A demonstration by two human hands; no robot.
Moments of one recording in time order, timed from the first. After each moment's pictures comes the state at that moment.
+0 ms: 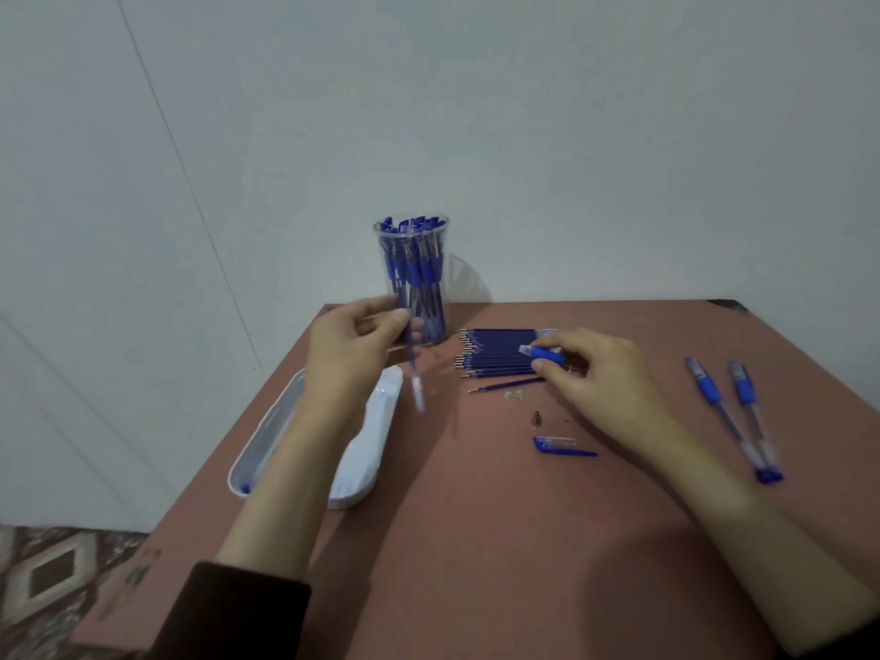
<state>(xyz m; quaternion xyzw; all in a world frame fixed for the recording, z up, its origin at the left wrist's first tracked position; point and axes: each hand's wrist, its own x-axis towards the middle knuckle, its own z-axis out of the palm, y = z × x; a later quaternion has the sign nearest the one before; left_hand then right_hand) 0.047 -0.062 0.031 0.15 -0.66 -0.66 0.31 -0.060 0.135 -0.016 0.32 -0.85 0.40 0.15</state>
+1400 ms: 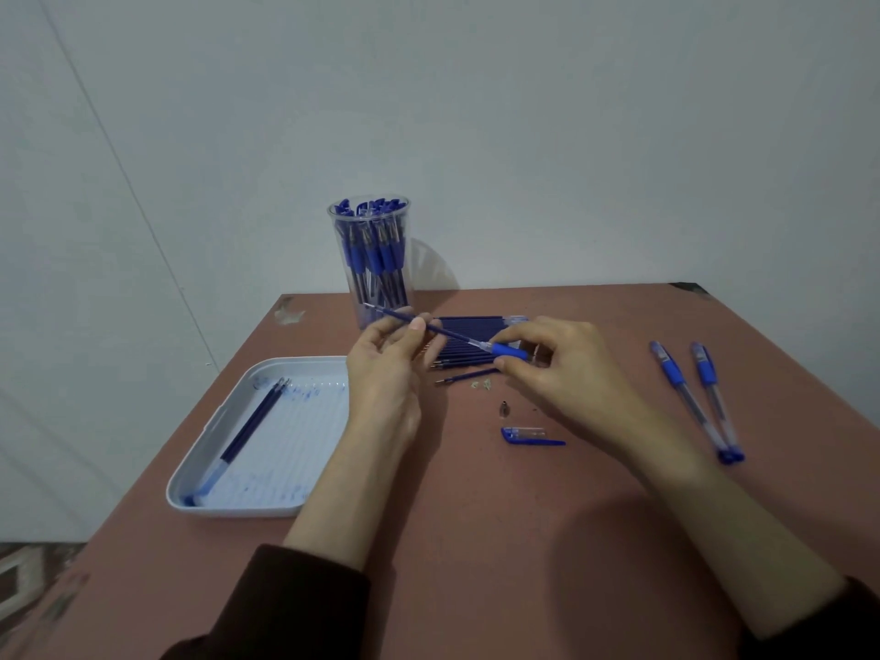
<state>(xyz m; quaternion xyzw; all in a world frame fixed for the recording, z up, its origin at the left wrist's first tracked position) -0.001 -0.017 -0.008 0.13 -0.42 -0.85 0.29 -0.060 0.137 -0.014 0.35 -0.84 0.39 0.14</state>
